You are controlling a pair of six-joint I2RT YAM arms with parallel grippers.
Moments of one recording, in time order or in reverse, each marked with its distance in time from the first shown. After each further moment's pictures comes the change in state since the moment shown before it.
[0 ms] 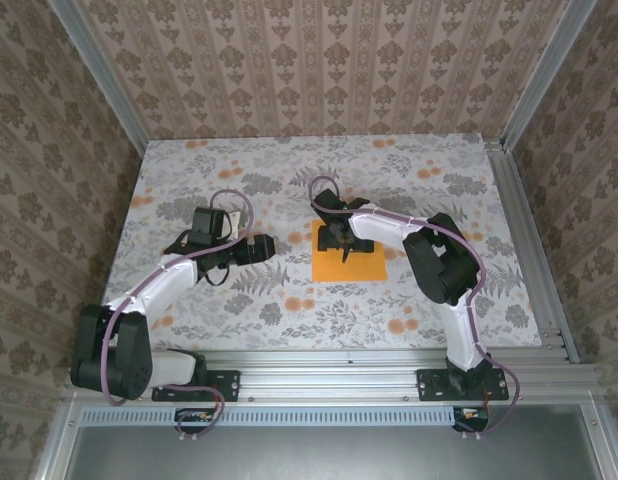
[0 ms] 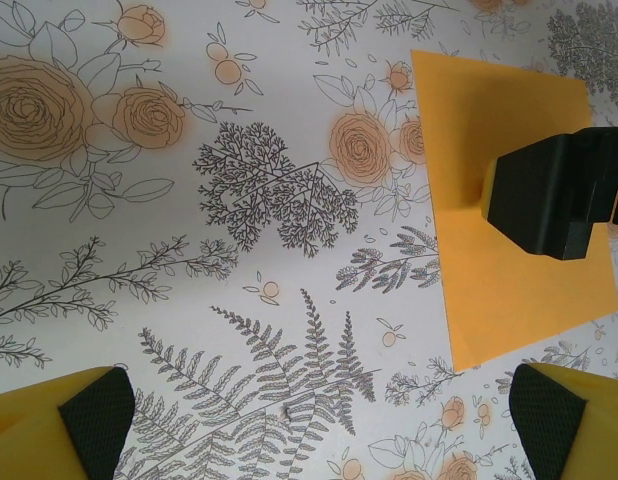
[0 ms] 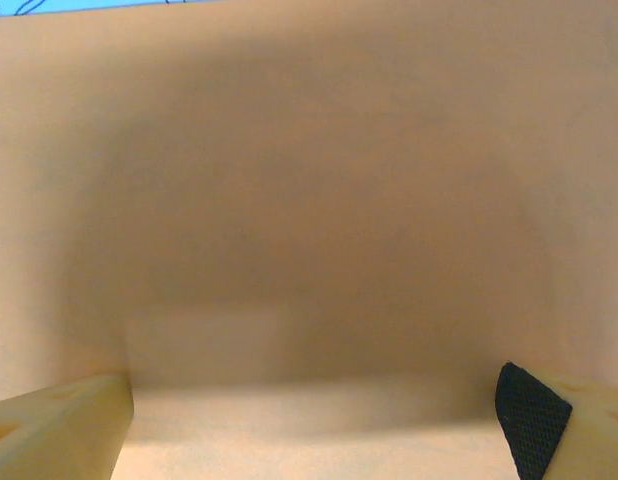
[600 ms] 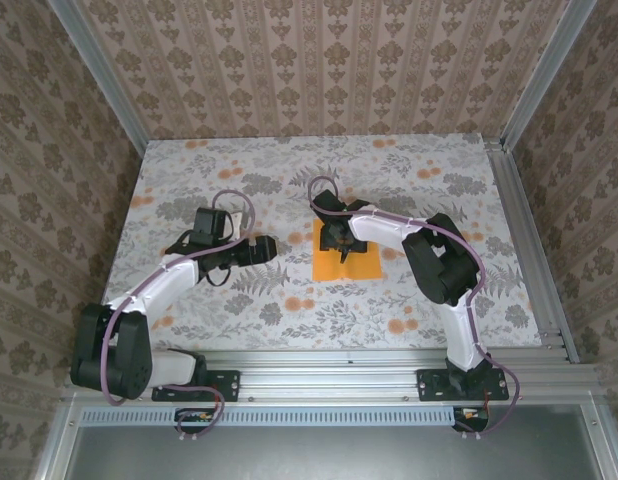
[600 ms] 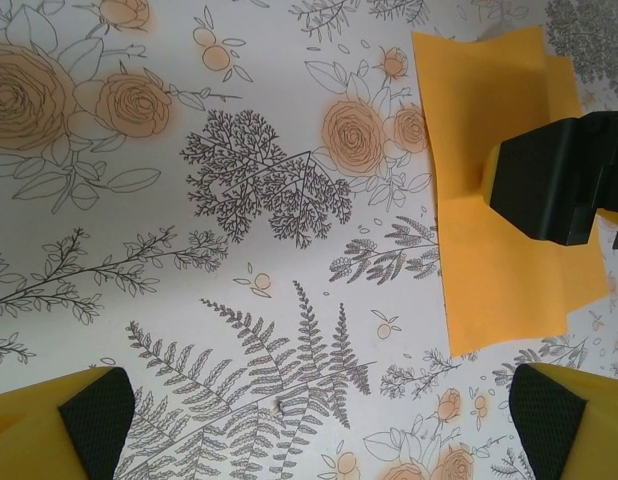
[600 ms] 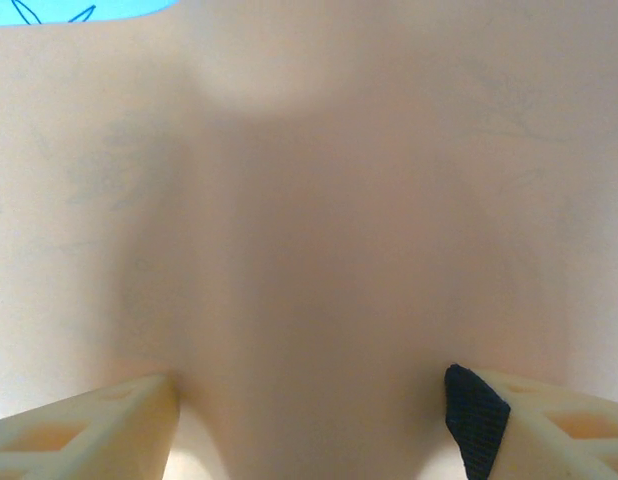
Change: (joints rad) left arm -0.014 0.009 0.000 -0.006 0.004 0.000; right arm 0.005 0.000 -0.019 0.053 -0.010 0.005
